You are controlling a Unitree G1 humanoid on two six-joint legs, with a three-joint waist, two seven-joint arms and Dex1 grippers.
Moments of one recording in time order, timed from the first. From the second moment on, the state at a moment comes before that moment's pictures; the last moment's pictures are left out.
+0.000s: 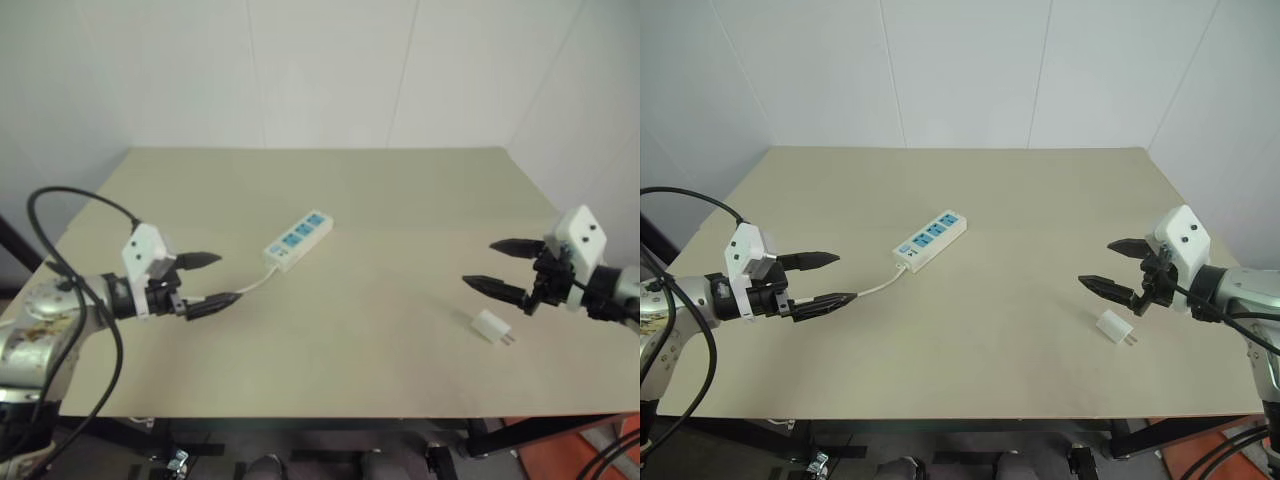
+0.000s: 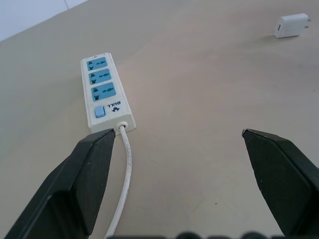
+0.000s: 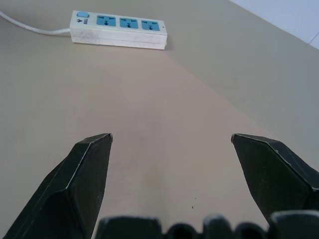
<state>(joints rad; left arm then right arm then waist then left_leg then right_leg) -0.28 0.89 0.23 -0.20 -0.54 0.50 -1.04 -0.29 -0.97 -0.31 -0.19 0.47 0.55 0.95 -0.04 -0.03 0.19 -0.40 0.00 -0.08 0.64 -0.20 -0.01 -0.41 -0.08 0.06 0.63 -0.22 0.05</state>
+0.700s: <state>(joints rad) -0.54 0.72 0.12 0.00 -0.35 0.44 -0.81 -0.31 -0.97 -0.31 -0.19 0.48 0.55 0.94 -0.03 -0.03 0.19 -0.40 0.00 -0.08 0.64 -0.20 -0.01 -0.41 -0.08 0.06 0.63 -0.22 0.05</state>
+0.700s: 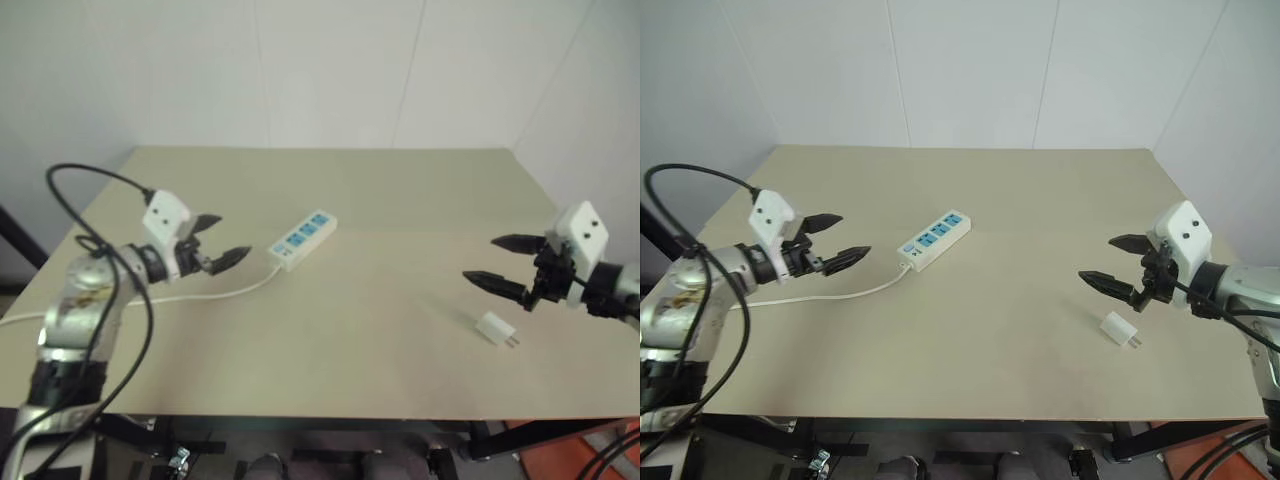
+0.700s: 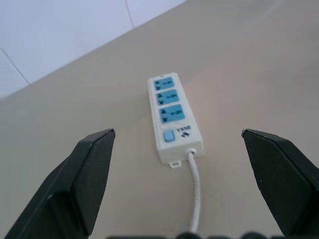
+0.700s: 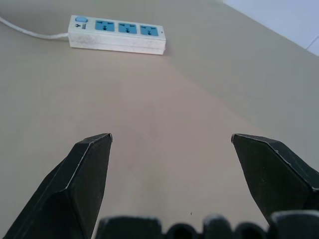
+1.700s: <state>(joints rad) -0.93 0.25 0.04 1.14 -0.07 -0.20 -0.58 -0.33 -0.95 -0.30 -0.30 0.56 0.60 0.90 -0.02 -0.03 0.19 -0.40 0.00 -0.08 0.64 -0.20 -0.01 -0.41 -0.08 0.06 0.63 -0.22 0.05</state>
